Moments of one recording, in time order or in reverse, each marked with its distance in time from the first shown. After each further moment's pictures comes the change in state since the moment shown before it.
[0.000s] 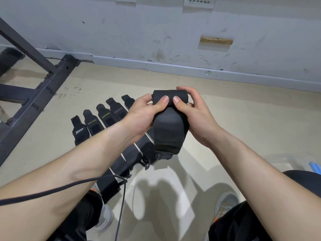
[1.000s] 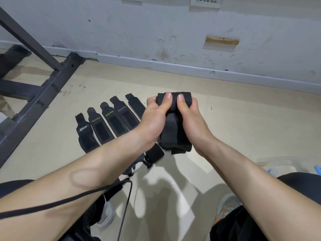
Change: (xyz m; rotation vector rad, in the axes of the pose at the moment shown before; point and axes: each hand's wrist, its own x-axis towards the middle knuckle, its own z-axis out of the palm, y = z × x) left_hand -0.003 -0.014 0.020 -0.085 0.165 -0.006; right_hand -0.008 0.014 0.021 -0.246 0.125 0.075
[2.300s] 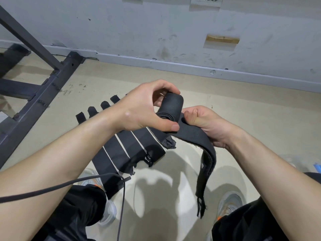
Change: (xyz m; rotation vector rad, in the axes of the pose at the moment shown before) left_hand -0.020 0.064 -0.044 0.717 -0.444 0.405; right_hand 0.003 -0.001 -0.040 0.215 -0.672 0.085
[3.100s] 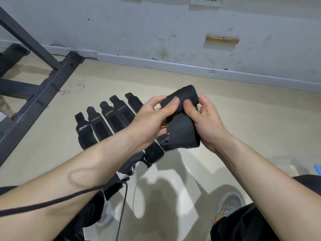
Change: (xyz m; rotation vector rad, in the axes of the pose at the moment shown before) left_hand 0.004 -0.018 0.057 -0.781 0.290 -0.409; right_hand 0.006 0.008 0.014 -0.021 0.542 -0.282
